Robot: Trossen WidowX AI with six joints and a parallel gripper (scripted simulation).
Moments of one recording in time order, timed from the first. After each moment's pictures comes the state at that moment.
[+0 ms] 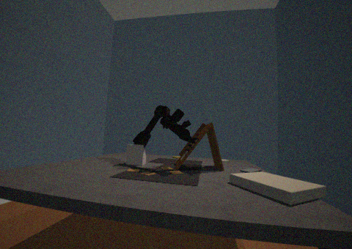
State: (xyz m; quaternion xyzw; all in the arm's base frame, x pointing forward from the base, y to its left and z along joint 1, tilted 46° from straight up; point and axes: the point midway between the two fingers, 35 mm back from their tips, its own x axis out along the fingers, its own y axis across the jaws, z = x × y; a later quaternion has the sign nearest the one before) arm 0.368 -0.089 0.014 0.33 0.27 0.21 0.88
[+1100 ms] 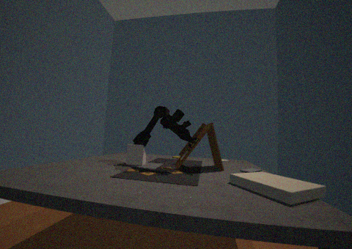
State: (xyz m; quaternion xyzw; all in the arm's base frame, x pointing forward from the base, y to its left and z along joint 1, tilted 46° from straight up) arm 0.366 -0.079 0.025 0.33 0.27 0.21 0.88
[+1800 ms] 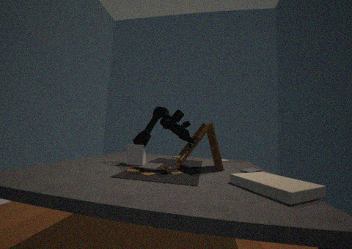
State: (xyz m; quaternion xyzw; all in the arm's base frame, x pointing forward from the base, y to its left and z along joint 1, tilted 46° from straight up) arm 0.363 -0.069 0.033 0.34 0.27 0.21 0.88
